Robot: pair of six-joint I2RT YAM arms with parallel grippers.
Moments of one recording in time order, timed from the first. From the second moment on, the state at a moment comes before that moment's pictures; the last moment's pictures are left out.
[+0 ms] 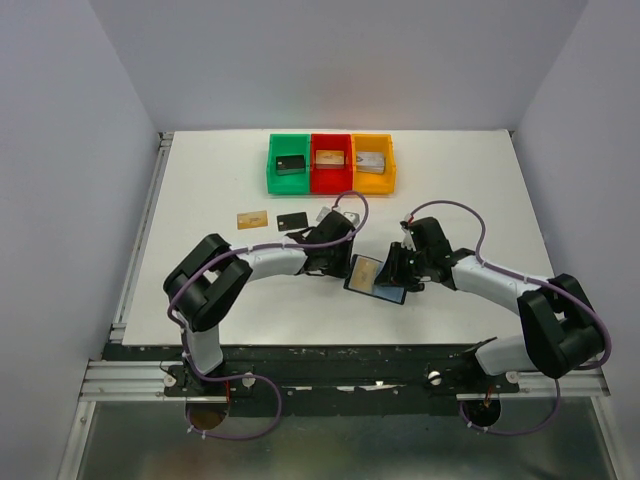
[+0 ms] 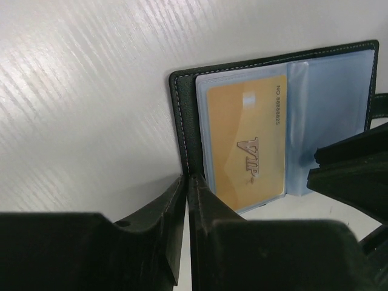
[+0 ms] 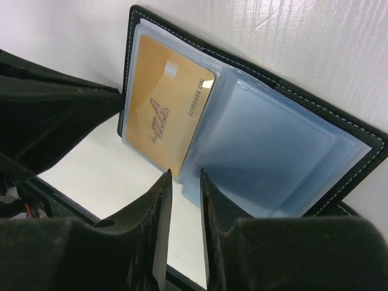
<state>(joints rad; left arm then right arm) -0.80 1.82 1.05 -0.15 0.10 -0.50 0.45 1.39 0.62 -0.16 -0.33 0.59</state>
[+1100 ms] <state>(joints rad) -0.89 1.57 0.91 -0.08 0.00 -0.51 0.50 1.34 0.62 -0.06 -0.47 0.55</state>
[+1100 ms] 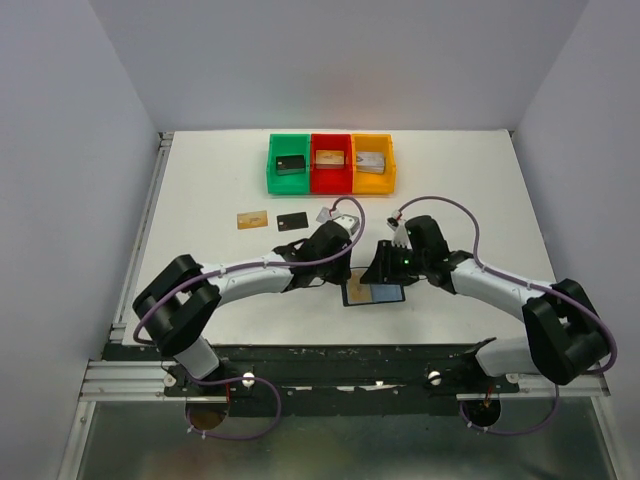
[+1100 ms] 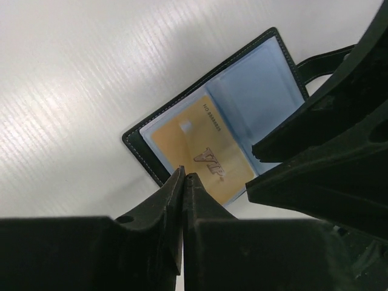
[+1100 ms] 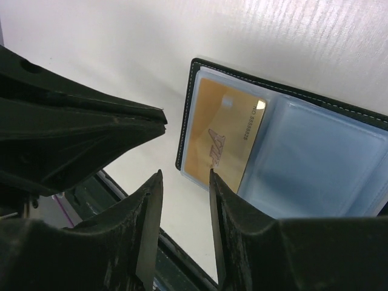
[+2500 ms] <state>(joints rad) -0.89 1.73 0.94 -0.10 -0.01 -0.53 0.50 1.46 0.55 0.05 -0.41 0.61</state>
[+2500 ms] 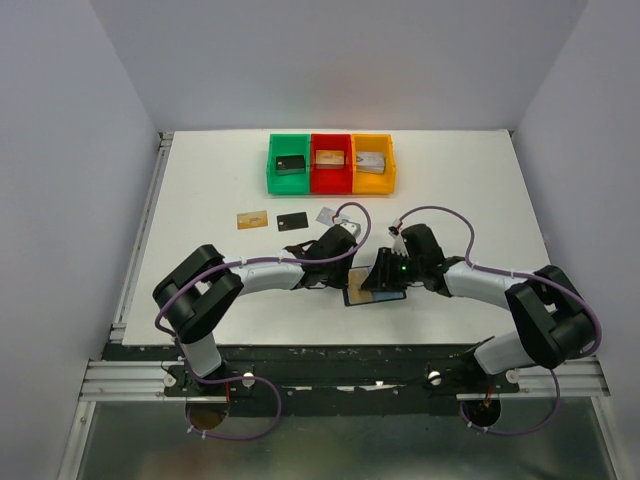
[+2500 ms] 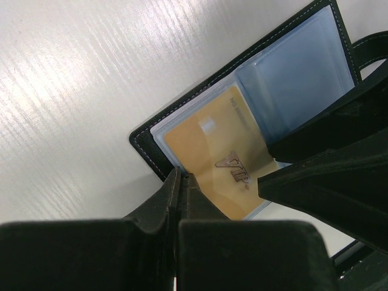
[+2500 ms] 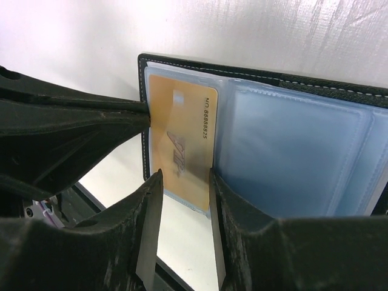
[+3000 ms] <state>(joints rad) -0.89 1.73 0.94 -0.09 -0.01 -0.53 0.50 1.43 0.55 0.03 -0.39 0.61</state>
